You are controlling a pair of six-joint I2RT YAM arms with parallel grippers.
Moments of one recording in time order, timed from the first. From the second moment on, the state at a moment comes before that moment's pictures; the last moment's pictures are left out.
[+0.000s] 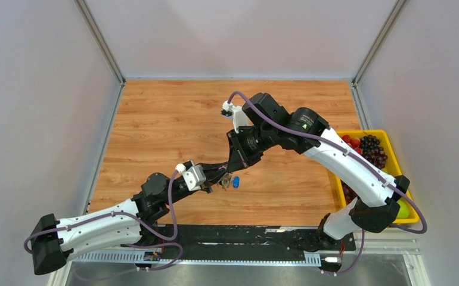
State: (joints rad) left arm -1.07 0.72 0.37 0.63 0.07 0.20; right arm 0.96 1.51 1.85 -1.18 -0.39 0.43
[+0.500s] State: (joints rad) left arm -1.07 0.64 0.37 0.65 0.08 0.11; right arm 0.97 1.33 1.78 -1.06 -0.35 0.46
